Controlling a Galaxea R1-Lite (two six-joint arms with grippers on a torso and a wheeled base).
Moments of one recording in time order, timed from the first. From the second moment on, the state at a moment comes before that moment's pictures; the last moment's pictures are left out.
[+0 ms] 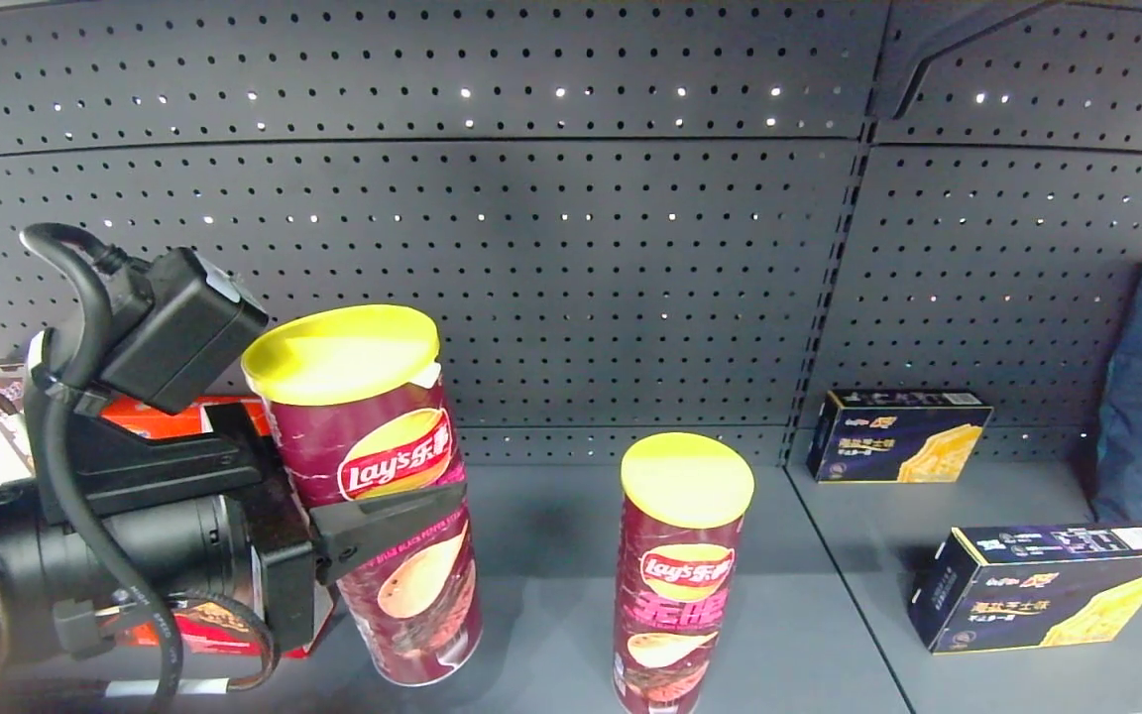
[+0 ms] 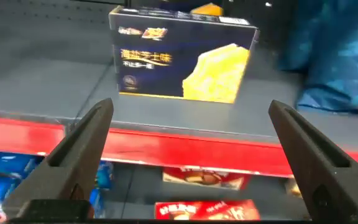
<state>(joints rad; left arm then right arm) -0.58 1.24 -0.74 -0.23 -0.21 0.07 0.02 0.07 0.00 -0.05 0.05 -0.09</state>
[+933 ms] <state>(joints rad) -0.57 1.37 -0.82 -0.31 -0.24 0.07 0.00 0.01 0.00 0.01 -0.06 0.01</state>
